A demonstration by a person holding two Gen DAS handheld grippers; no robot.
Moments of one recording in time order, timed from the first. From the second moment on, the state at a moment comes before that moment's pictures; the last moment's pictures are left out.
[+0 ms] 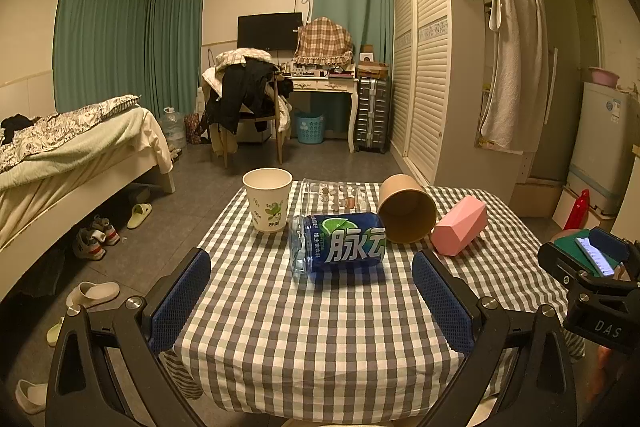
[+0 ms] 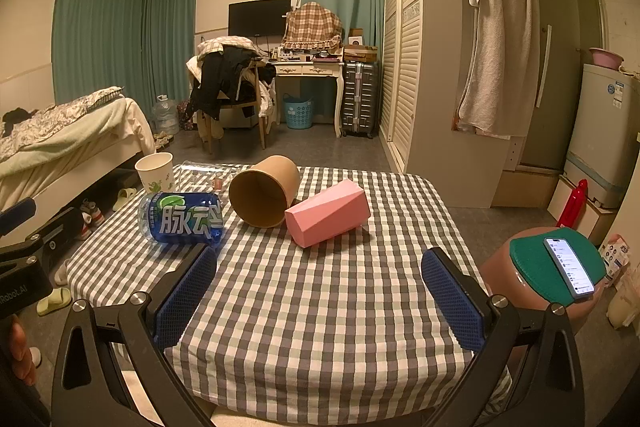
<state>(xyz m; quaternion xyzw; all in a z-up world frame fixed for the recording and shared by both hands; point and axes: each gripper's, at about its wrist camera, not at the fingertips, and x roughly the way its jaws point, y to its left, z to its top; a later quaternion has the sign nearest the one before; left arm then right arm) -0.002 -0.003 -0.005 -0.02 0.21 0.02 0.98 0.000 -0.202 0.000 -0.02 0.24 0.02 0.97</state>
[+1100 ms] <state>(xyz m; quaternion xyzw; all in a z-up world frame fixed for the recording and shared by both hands) -0.002 -0.004 -0.006 -0.02 0.21 0.02 0.98 0.000 -0.199 -0.002 -0.02 0.23 0.02 0.97</state>
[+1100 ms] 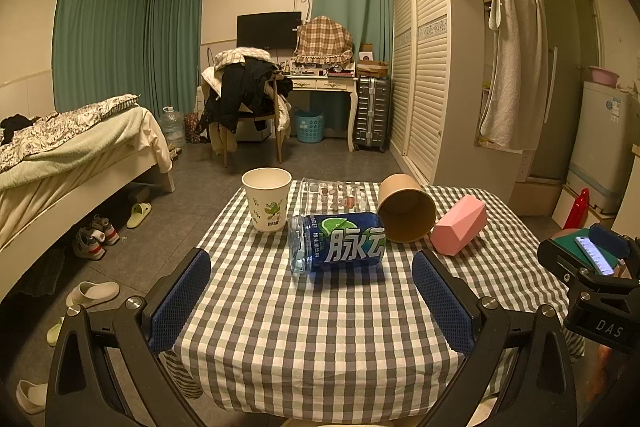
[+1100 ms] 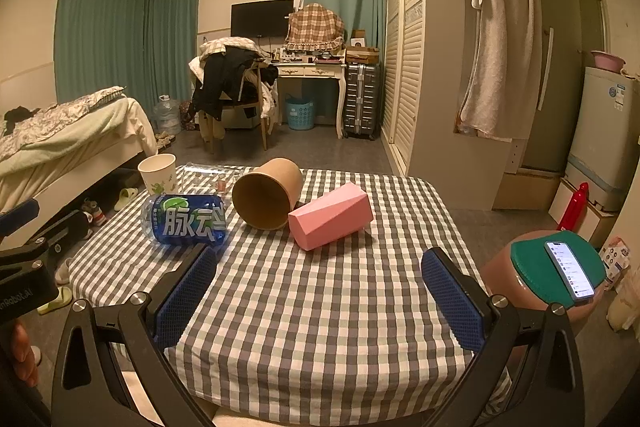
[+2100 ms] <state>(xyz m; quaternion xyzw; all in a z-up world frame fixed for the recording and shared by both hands) 0.142 0.092 -0.037 -0.02 0.28 0.05 0.96 0.113 -0.138 0.003 -0.05 0.27 0.02 0.96</state>
